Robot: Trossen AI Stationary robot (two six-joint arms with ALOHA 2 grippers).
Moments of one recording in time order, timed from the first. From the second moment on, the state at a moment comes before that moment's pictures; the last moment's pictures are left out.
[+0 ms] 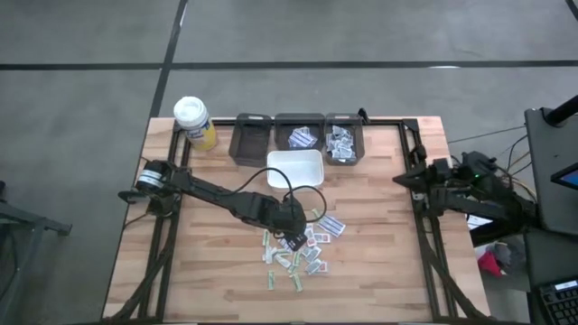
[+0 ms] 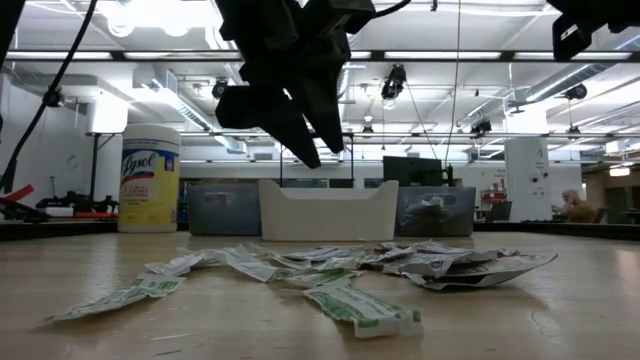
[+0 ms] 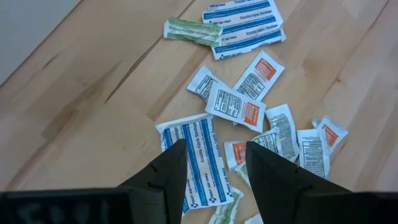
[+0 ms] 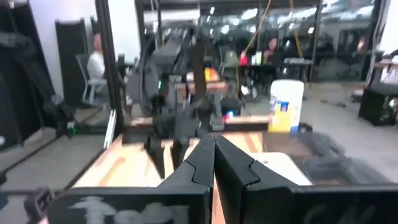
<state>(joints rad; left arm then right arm) -0.23 1.85 1.43 -0.62 -0.18 -0.89 -0.28 0.02 0.45 -0.37 -0.33 0.09</state>
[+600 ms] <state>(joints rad) -0.24 1.85 1.42 -0.62 -0.17 -0.92 -0.27 0.01 0.22 -0.01 -0.34 0.34</state>
